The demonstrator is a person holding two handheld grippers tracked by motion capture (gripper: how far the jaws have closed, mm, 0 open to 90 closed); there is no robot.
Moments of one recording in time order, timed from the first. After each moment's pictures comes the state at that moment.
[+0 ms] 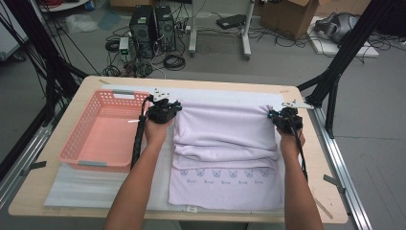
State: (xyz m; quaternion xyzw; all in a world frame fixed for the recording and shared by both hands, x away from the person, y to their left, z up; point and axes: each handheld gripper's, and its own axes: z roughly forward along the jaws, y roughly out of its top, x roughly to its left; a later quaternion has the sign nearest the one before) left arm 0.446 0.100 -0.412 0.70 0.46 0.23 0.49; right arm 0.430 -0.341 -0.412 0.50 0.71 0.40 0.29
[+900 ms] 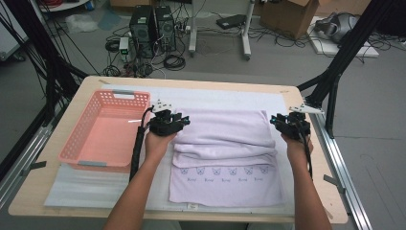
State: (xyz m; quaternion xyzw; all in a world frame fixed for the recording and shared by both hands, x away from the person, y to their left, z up) left arm 0.390 0.091 -0.409 0.71 0.44 0.16 0.52; right arm 0.388 -0.347 -0.391 0.50 0.72 0.41 0.26
